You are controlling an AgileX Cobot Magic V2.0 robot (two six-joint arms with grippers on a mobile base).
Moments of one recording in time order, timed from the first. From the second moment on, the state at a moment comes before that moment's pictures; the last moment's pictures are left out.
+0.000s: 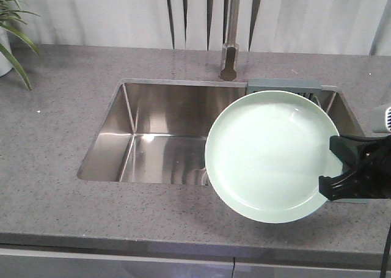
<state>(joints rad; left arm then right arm) 0.03 -0.01 0.03 0.07 0.12 -0.13 0.28 0.88 -0.60 0.01 0.20 -0.04</state>
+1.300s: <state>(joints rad) 0.03 -0.01 0.03 0.07 0.12 -0.13 0.28 0.88 -0.60 0.01 0.20 -0.04</state>
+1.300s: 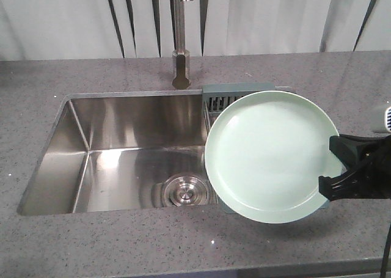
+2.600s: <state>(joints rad) 0.03 -0.01 0.03 0.07 0.12 -0.13 0.28 0.88 -0.60 0.01 0.20 -0.04</state>
